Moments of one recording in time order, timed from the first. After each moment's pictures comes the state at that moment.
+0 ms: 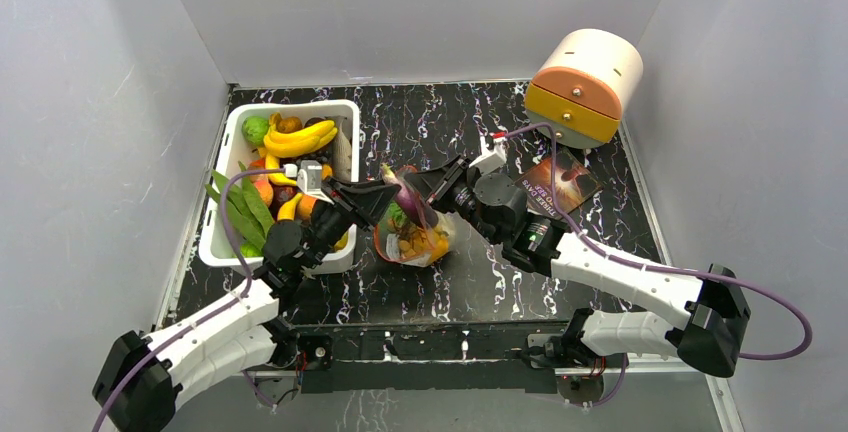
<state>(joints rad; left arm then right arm) -0.72 0.83 0.38 0.72 0.04 -0.65 0.97 1.15 0.88 0.19 0.32 1.05</state>
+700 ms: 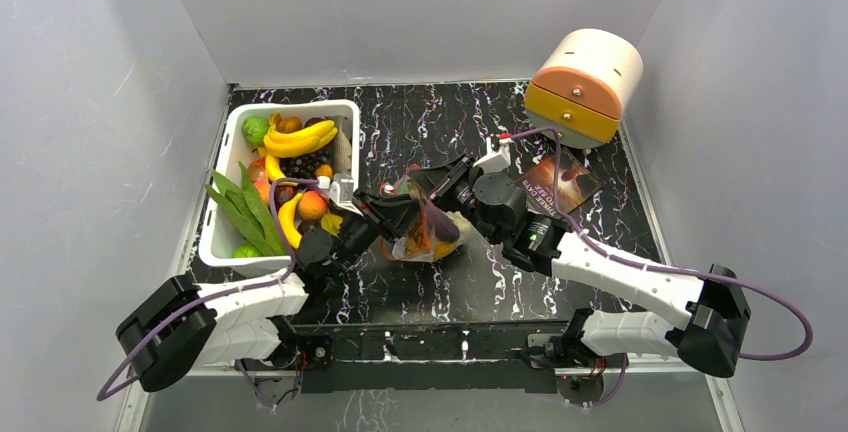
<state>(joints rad) -0.87 1.14 0.29 1.13 -0.04 -0.63 0.97 1.15 0.89 0.16 0.37 1.12</state>
